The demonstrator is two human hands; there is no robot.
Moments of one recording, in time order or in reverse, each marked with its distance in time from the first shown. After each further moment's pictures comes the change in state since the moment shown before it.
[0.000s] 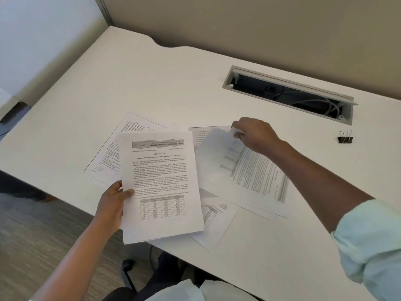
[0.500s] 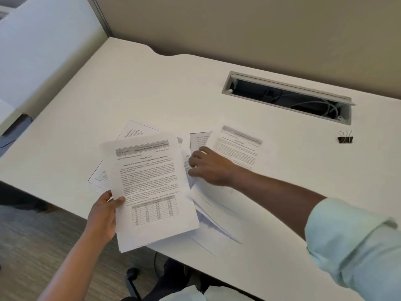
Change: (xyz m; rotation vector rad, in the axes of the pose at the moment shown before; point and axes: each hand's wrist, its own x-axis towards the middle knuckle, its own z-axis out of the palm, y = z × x) left_hand 0.016 0.002 -0.034 -0.122 0.033 -0.006; right_hand -0.001 -0.100 0.071 -0.263 0.019 -0.742
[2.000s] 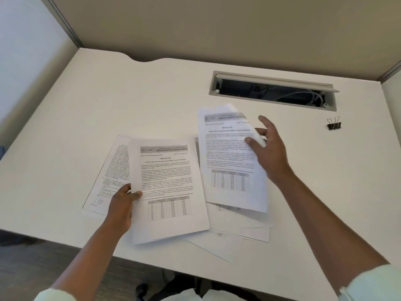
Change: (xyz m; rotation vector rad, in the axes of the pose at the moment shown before) left_hand 0.055 0.037 0.056 0.191 -0.186 0.038; right_hand -0.088 0.022 -0.048 1.024 0.842 1.306
